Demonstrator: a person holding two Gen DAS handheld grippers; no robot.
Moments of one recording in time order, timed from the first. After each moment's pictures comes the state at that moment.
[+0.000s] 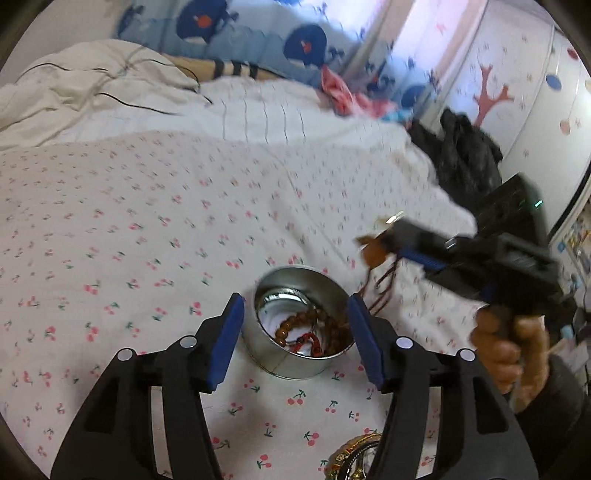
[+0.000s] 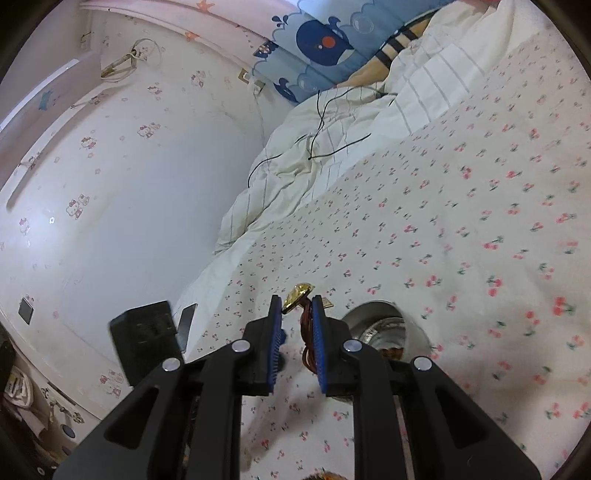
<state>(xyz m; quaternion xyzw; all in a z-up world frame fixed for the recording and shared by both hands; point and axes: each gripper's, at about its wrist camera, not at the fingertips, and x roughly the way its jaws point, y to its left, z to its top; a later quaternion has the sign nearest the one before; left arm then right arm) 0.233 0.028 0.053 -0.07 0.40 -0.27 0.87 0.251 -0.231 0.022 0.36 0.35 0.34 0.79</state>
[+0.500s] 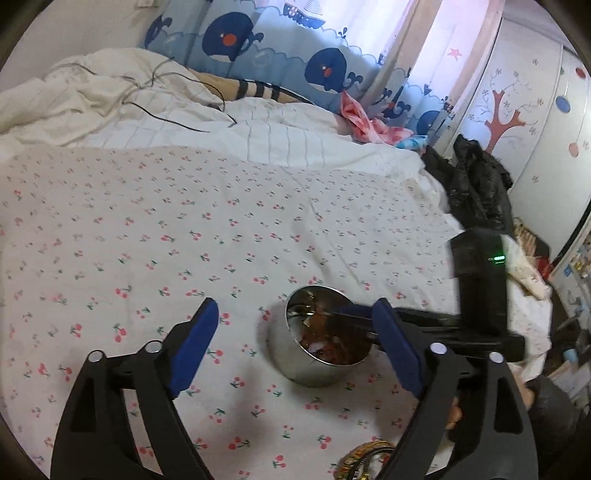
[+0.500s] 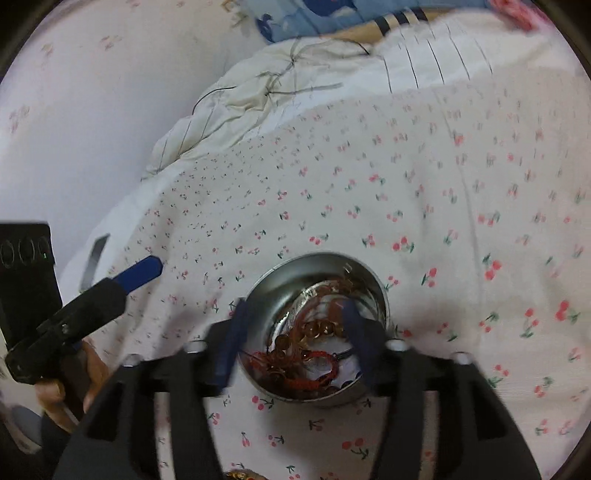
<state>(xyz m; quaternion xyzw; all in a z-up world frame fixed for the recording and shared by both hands) 0.228 0.045 0.061 -0.08 0.37 -0.23 0.90 0.257 -0.174 -0.005 0.17 0.44 0.26 0.84</state>
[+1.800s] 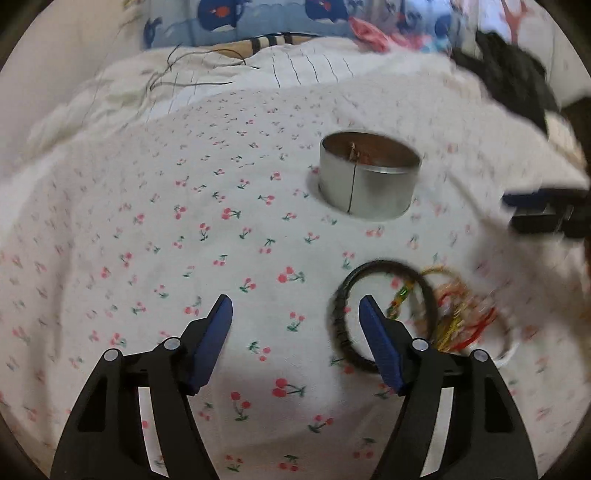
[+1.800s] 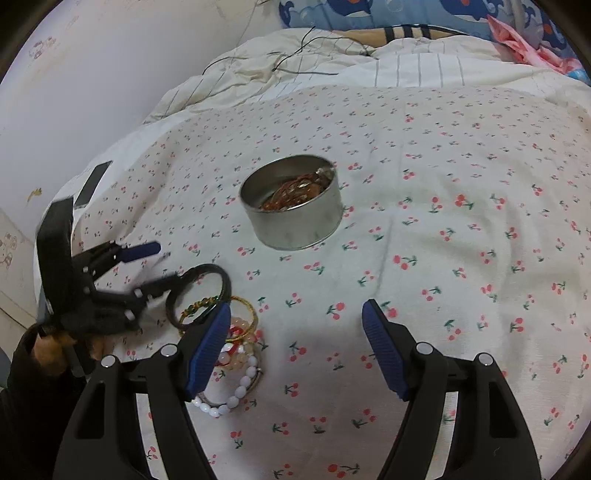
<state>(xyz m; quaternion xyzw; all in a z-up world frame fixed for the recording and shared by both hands) 0.130 0.045 0.001 0.09 0.44 -0.15 0.88 0.141 -0.207 0.003 0.07 0.46 0.25 0.85</state>
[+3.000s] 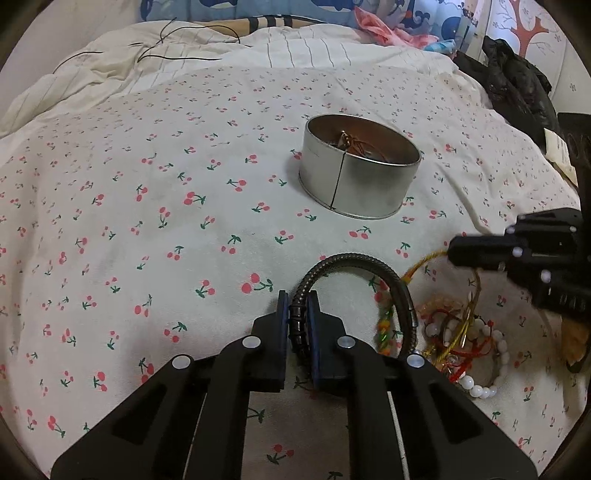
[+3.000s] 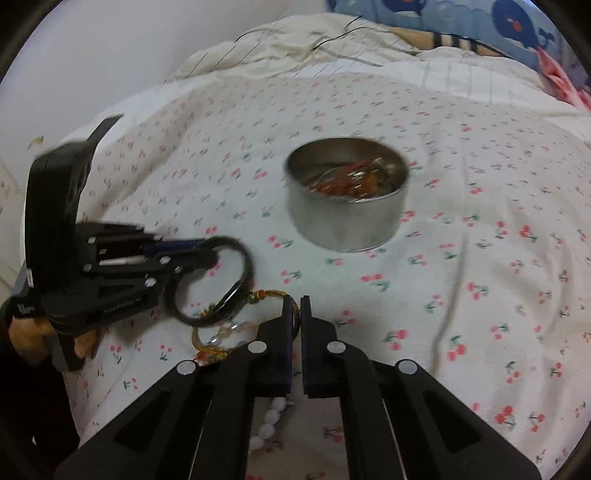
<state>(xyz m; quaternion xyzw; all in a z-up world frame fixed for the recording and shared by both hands) 0.152 0.029 -0.023 0.06 0.47 -0.16 0.87 0.152 -0.155 -0.013 -0.01 0.46 0.27 0.84</state>
